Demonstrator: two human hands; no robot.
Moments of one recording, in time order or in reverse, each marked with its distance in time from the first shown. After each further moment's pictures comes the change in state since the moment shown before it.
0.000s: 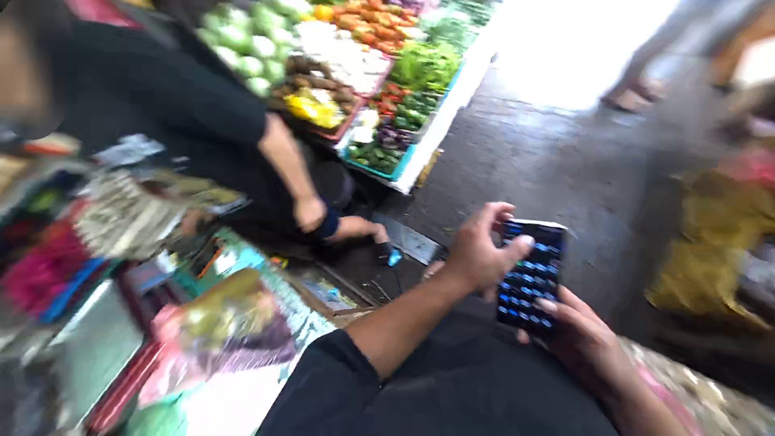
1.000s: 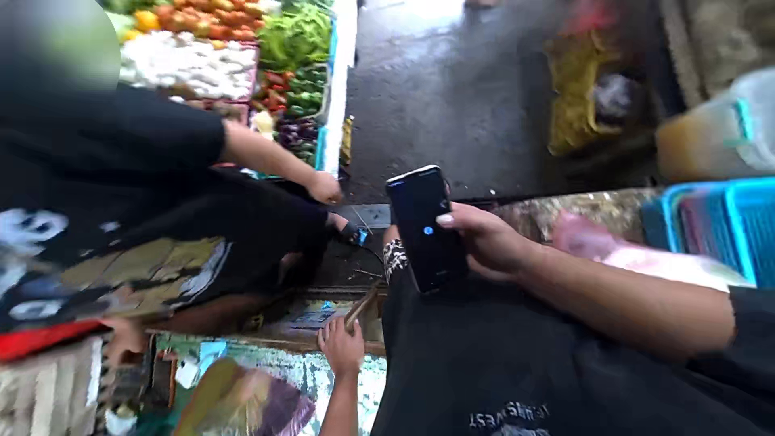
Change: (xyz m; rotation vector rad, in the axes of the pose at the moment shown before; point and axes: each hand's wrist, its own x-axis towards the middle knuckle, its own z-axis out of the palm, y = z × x) left_hand -0.255 -0.253 -0.128 1.236 -0.109 -0.559; right_hand 0.024 -0.033 0.047 0.086 0.024 0.089
